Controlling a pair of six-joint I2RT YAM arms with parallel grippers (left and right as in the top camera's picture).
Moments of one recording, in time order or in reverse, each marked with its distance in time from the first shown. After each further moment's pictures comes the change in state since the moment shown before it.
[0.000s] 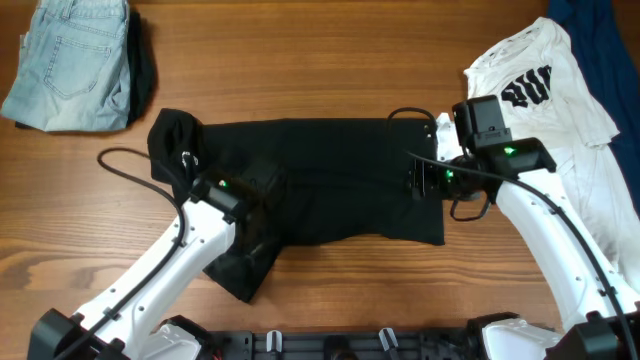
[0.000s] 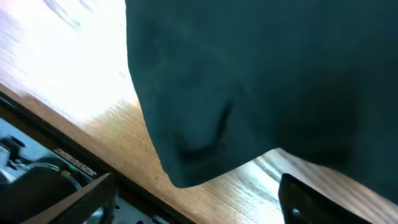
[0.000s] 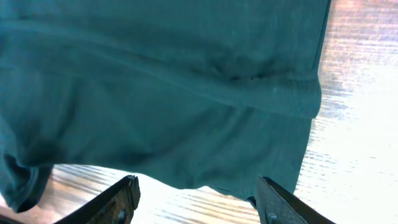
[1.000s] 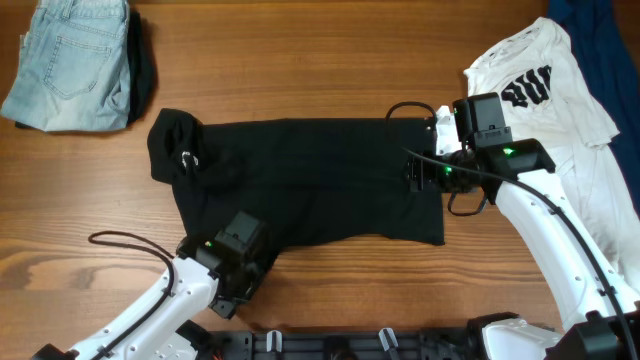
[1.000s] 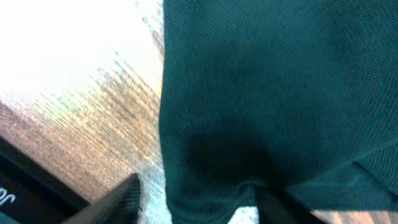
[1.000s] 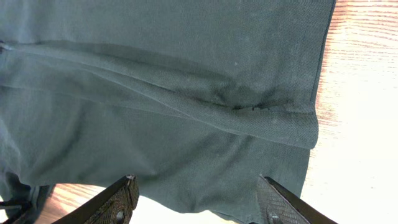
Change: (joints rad) left arm 0.000 -0.197 -0.449 0.334 0.118 -0.291; right arm 0.000 0.000 -0.002 0.083 0.003 0.003
